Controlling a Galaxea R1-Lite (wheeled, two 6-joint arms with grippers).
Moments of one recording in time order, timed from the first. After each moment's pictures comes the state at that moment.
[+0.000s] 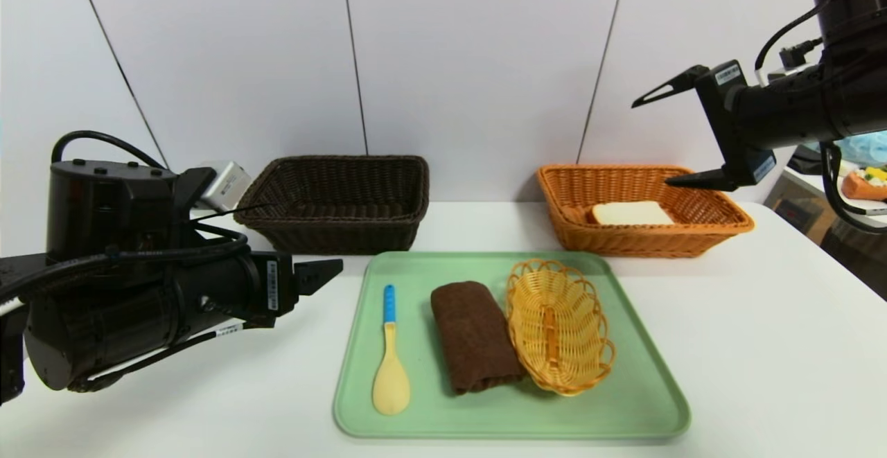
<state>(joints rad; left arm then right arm) -0.47 1.41 -0.69 -0.32 0.08 -0.26 0.17 1.68 -1.63 0.50 0.25 1.15</state>
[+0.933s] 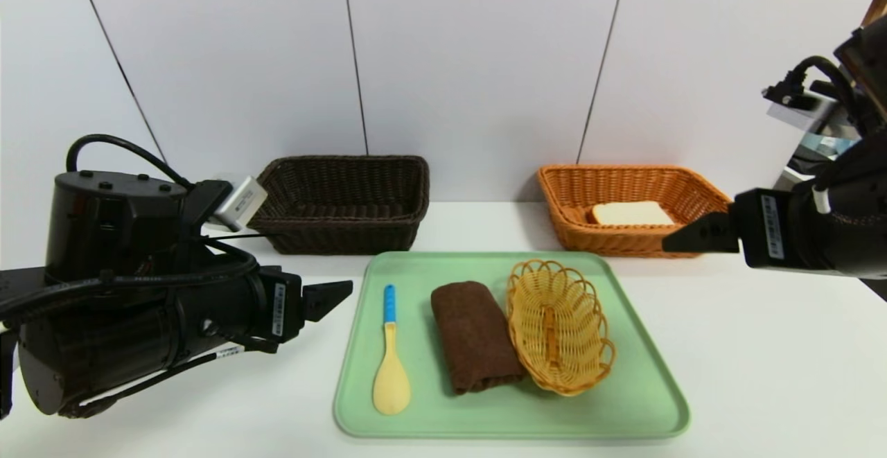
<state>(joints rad) -0.54 1.39 -0.68 -0.26 0.09 -0.21 0.53 1.43 -1.40 0.80 -0.26 0.47</state>
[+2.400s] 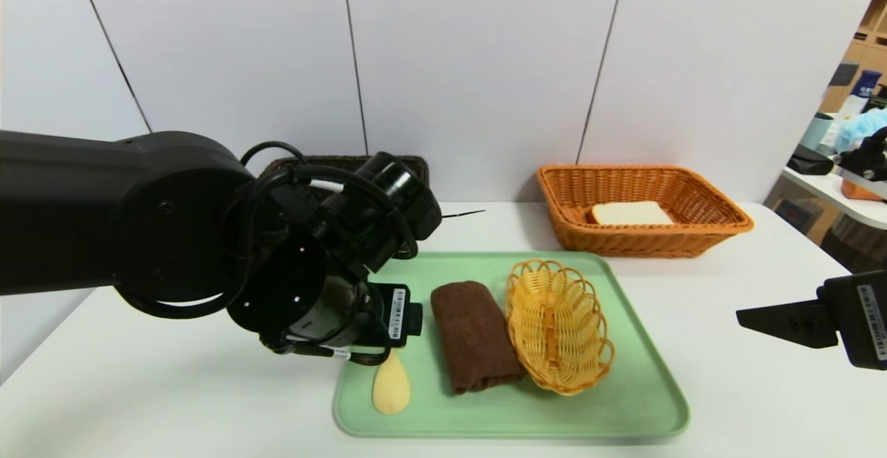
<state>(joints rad) -0.82 1.78 -1.38 0.65 0.34 -0.67 0.52 1.24 -1.17 0.80 -0.32 0.29</state>
